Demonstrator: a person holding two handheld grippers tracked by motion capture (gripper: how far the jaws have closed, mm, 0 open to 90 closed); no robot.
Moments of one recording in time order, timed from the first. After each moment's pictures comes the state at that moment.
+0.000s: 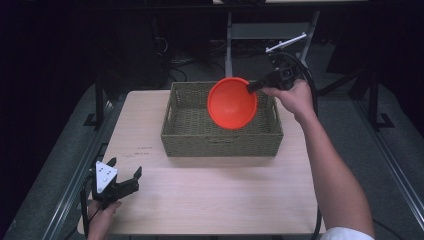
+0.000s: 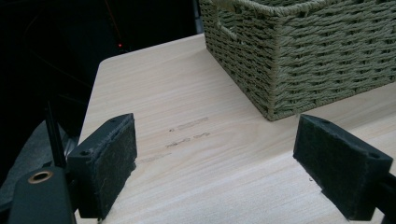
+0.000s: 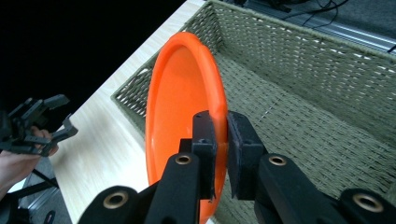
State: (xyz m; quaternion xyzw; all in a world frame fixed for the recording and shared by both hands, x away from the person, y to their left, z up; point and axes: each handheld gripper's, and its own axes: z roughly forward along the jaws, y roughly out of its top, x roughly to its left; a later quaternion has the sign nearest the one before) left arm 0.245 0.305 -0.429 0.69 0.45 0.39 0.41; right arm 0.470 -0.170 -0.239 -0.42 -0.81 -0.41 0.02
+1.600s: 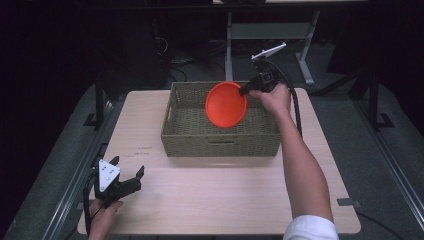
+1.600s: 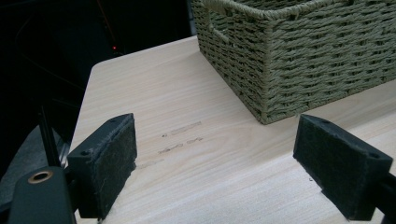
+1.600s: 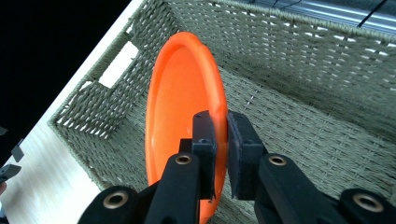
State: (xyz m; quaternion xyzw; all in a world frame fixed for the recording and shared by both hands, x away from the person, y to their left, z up) left arm 0.248 0.300 -0.428 0.70 0.44 0.38 0.41; right arm 0.512 -0.143 -0.287 -0.49 -0.79 -0.37 0.01
